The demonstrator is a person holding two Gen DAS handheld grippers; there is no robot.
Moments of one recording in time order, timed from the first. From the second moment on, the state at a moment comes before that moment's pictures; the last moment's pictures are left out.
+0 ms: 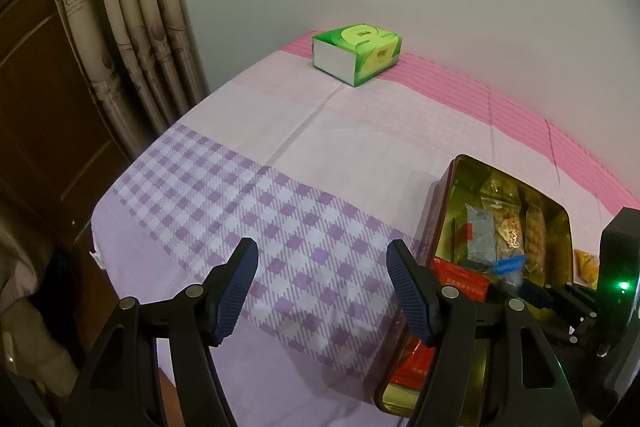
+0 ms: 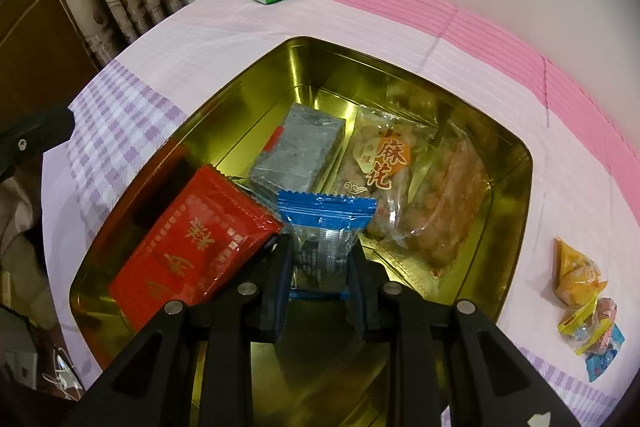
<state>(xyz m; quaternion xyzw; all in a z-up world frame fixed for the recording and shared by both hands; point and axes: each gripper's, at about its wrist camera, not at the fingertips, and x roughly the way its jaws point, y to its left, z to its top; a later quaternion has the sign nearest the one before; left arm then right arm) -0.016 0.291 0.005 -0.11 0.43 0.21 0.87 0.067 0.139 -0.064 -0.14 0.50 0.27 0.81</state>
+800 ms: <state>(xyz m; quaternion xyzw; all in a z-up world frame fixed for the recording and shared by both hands) -0.014 0.288 0.000 -0.11 0.44 0.20 0.87 0.049 0.121 -0.033 -0.09 0.48 0.30 0.82</state>
